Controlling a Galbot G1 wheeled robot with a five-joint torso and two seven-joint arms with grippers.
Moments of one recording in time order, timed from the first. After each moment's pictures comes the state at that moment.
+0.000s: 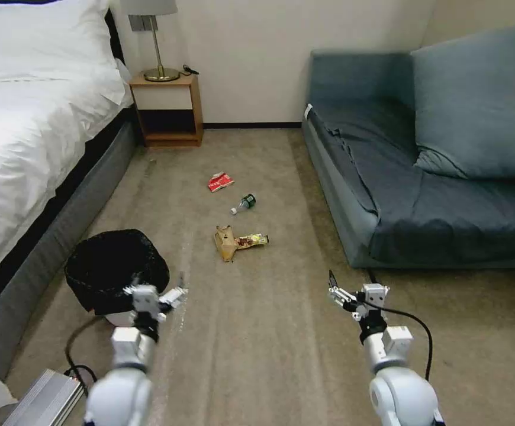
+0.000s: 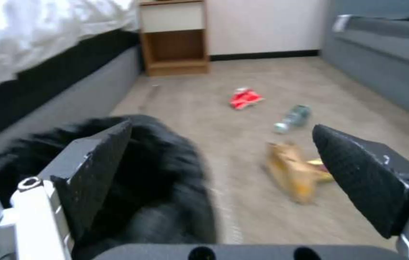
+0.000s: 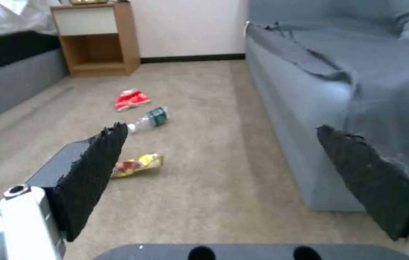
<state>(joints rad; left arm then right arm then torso) 1.36 -1.34 -0.65 -1.86 -0.18 0.09 -0.03 -1.41 1.38 0.48 1.91 0.24 -0.07 0.02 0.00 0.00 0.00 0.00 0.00</state>
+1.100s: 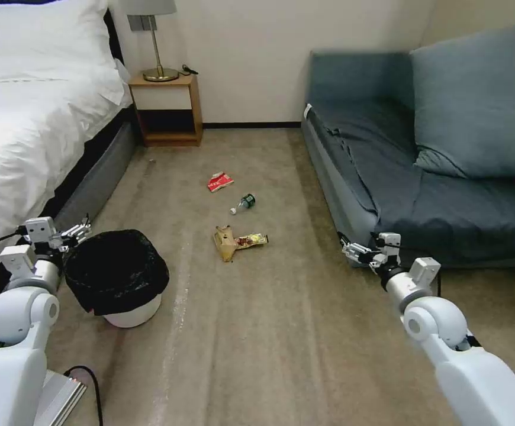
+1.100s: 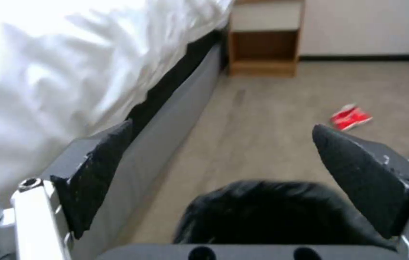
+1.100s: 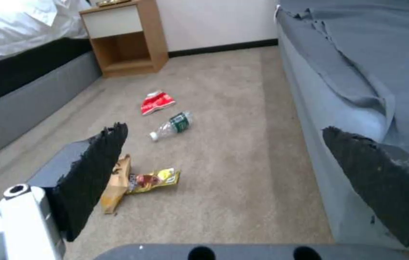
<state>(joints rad) 1.13 -1.03 -0.81 -1.71 -0.46 0.34 -0.12 -1.14 0.99 0.39 1.82 0.73 -0.19 0.06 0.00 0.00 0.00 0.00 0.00</state>
